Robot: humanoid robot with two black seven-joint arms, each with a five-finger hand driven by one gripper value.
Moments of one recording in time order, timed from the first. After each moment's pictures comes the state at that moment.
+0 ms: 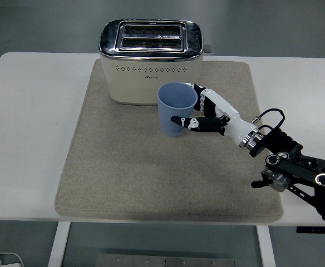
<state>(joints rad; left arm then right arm) -0.05 0.00 -0.04 -0.11 -0.04 -0.13 -0.01 0.83 -0.30 0.23 1.14 -0.59 -0.13 0.53</state>
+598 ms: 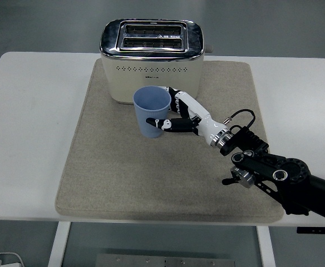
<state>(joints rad) -0.05 0.00 -0.04 -0.11 -0.04 -0.13 -0.01 0.86 -0.07 0.20 0.87 -0.60 -0.14 0.53</state>
